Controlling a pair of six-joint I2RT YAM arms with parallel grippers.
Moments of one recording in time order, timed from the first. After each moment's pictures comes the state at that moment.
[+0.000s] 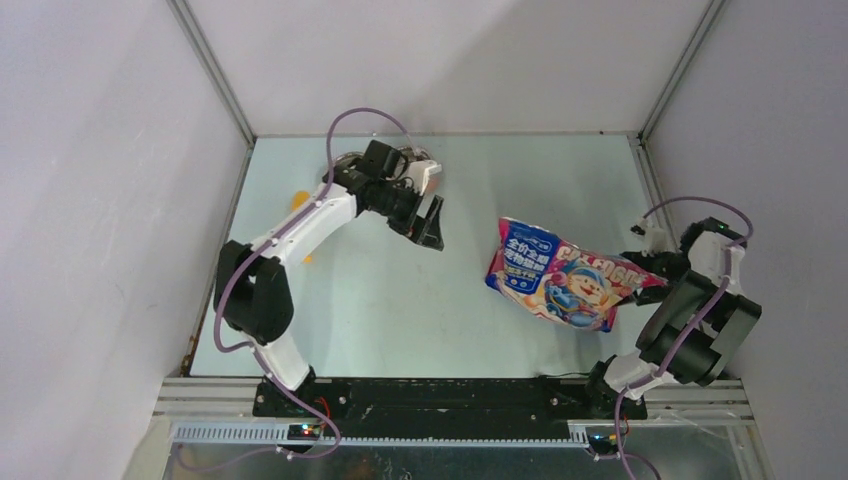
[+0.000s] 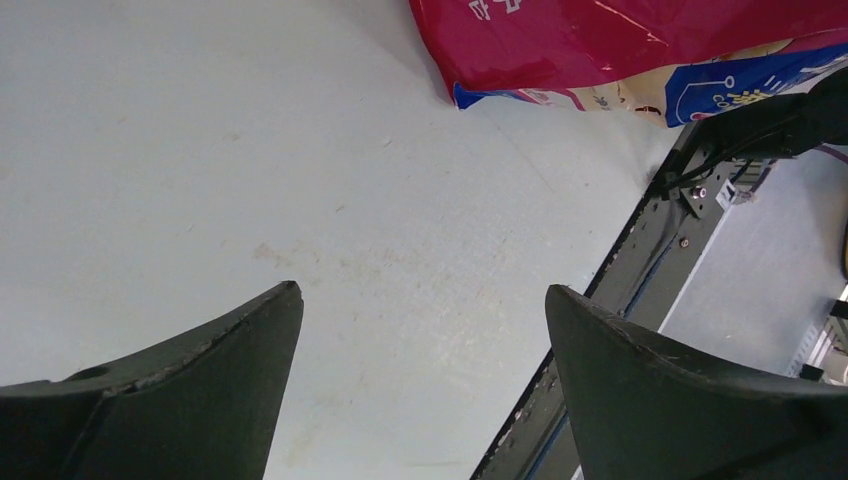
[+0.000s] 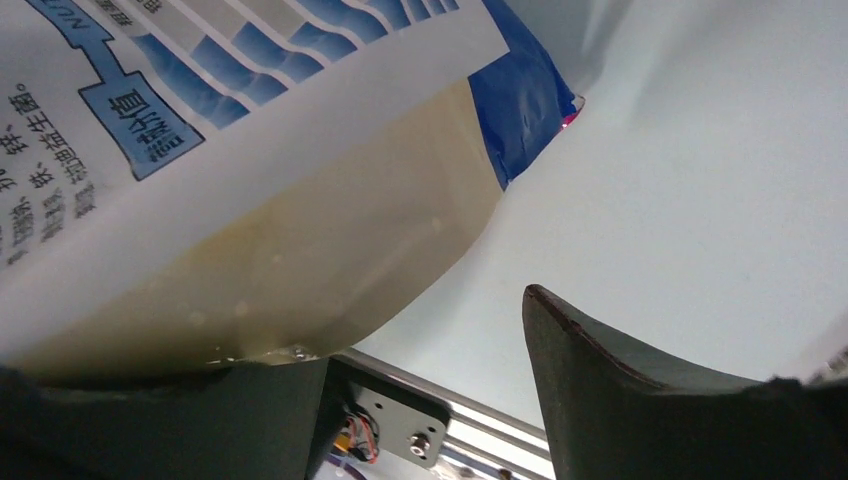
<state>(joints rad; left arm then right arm) -0.50 1.73 1.47 -0.74 0.62 0.04 -0.66 1.49 1.01 -1.13 -0.45 -0.78</state>
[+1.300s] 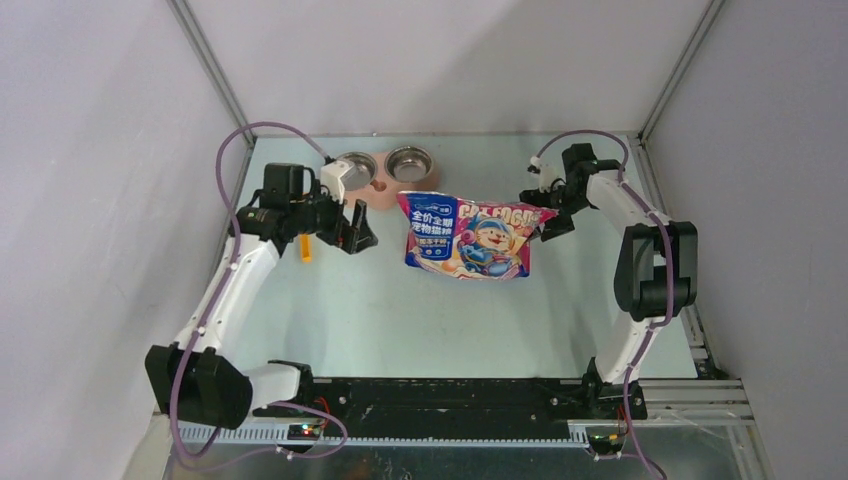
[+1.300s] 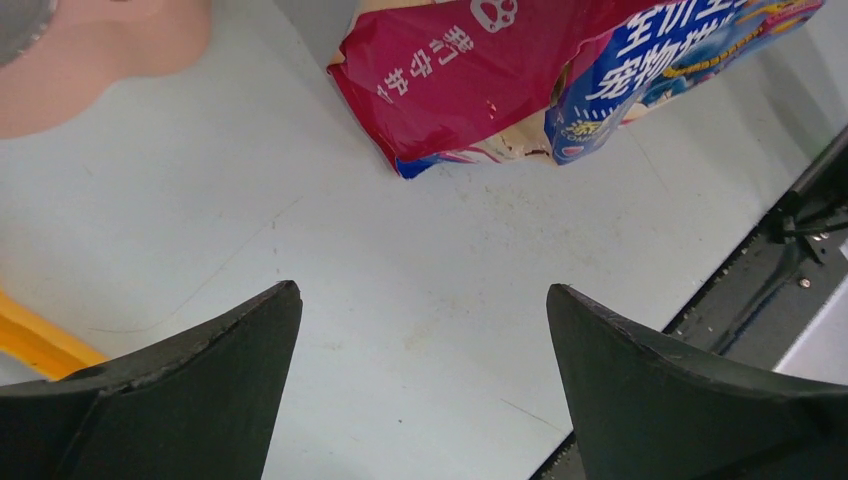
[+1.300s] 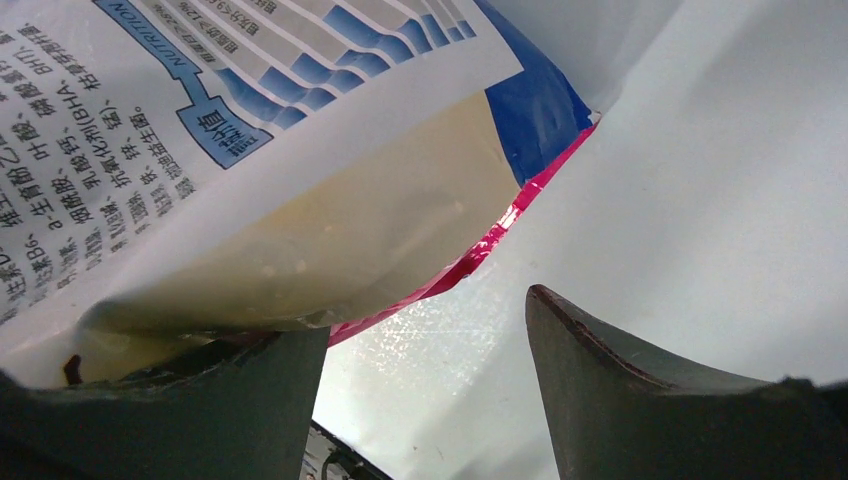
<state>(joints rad) -0.15 1.24 1.15 -0.73 0.59 0.19 0.08 1.84 1.42 -0.90 -0.51 -0.17</state>
